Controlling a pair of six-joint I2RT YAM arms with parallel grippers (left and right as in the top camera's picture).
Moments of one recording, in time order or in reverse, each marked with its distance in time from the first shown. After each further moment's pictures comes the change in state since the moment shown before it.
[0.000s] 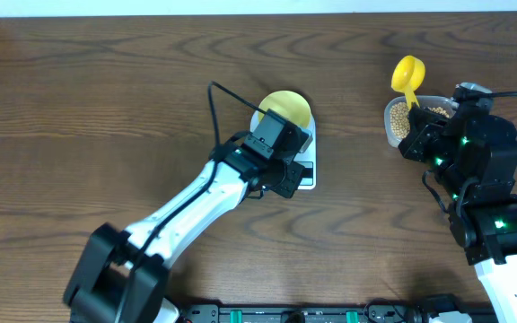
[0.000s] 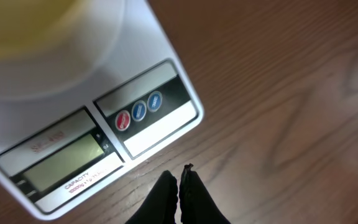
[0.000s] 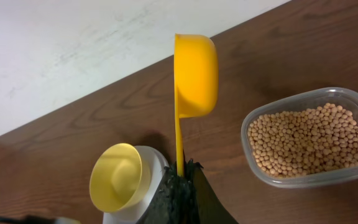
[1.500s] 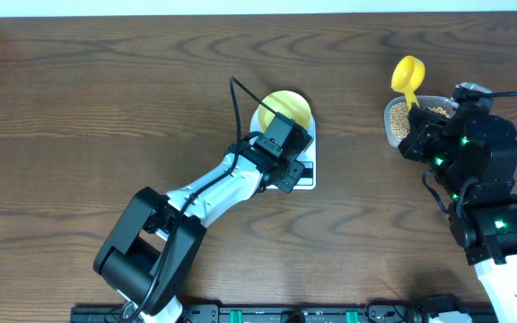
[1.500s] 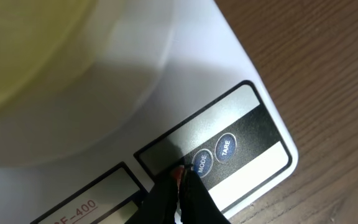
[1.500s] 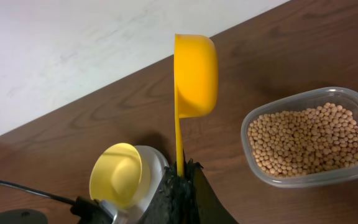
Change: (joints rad) left arm 0.000 0.168 -0.015 0.176 -0.148 0.111; right arm 0.000 0.000 0.000 -0.001 0.000 0.000
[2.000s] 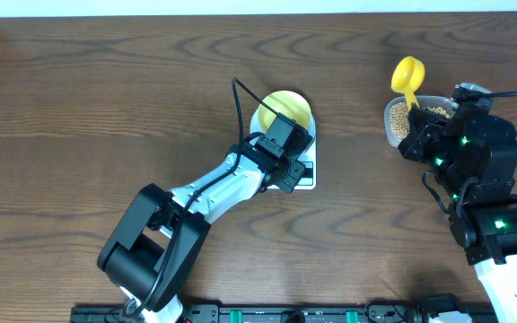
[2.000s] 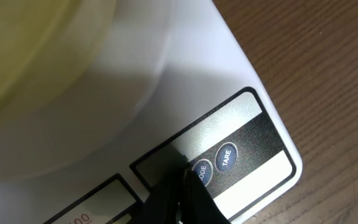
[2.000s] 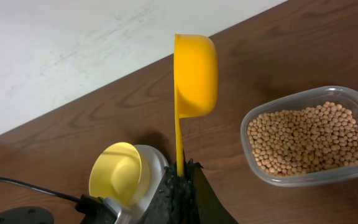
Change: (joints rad) left arm -0.002 0.024 -0.002 0.026 0.000 0.000; right arm 0.000 0.000 0.000 -0.004 0.000 0.000
